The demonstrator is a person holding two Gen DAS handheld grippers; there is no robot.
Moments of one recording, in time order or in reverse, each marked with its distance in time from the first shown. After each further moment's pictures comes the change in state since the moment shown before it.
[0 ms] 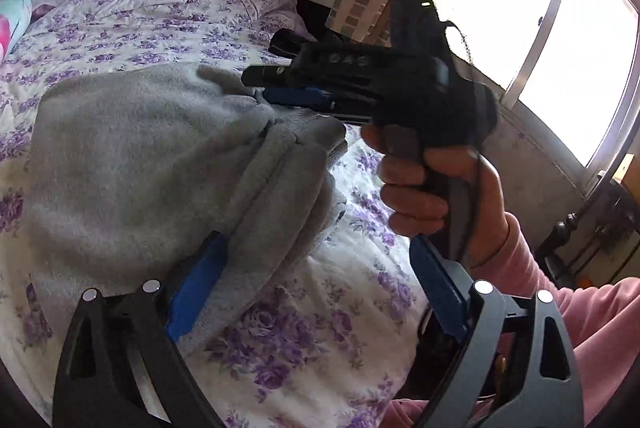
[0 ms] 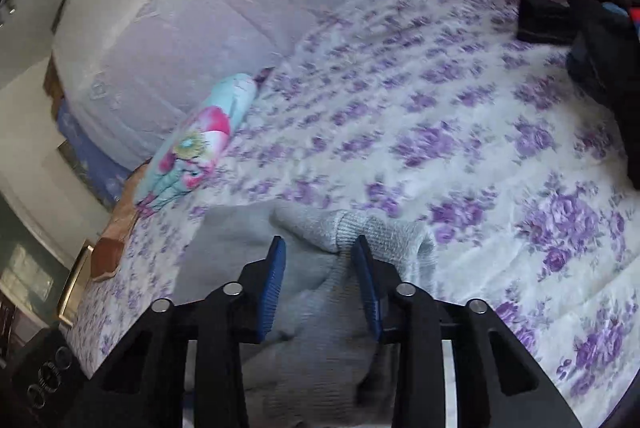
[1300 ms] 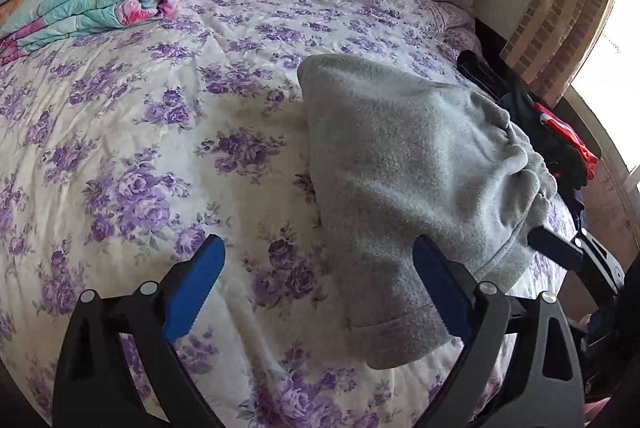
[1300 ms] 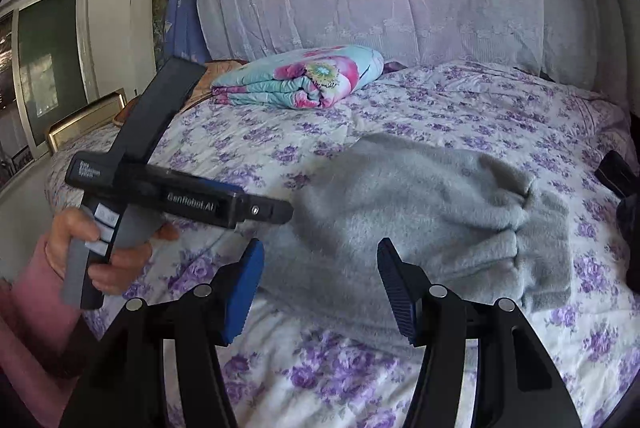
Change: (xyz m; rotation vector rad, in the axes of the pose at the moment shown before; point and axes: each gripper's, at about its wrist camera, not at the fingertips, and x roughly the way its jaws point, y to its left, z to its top) left arm -0.076 0.115 -0.010 -0.362 0.051 0.453; right arm -0.045 0.154 -0.116 -0.650 -0.008 0.031
